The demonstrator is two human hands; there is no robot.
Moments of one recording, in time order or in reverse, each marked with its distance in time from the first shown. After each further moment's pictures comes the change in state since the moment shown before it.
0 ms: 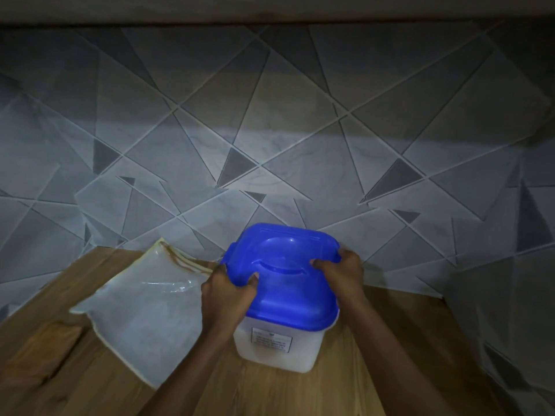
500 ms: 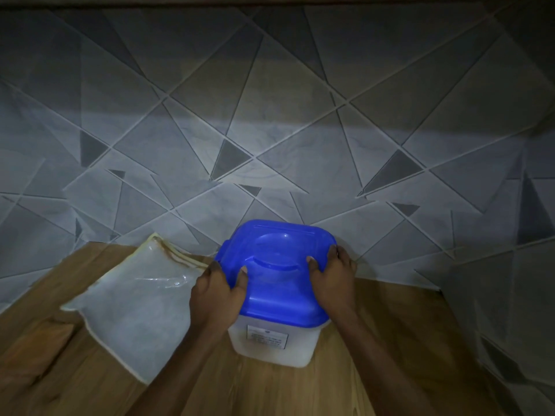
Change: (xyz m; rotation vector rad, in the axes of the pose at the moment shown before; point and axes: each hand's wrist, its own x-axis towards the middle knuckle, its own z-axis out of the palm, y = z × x) left_hand 0.000 -0.005 -0.002 0.275 -0.026 0.106; right_hand -0.007 0.022 0.014 -0.532 0.024 -0.196
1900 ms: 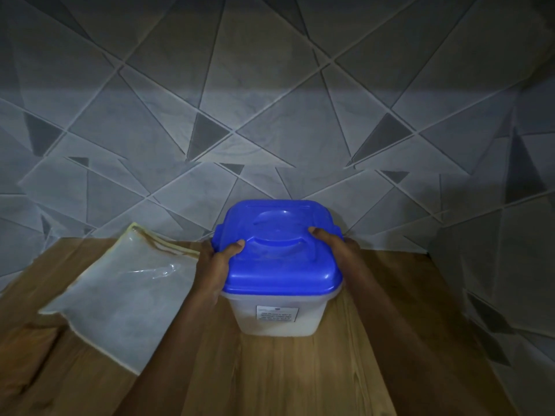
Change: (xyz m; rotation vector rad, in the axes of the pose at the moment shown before) left_hand 0.051 -0.006 0.031 -0.956 -0.360 -0.343; right_hand 0.029 0.031 -0.006 0.824 -0.129 0.566
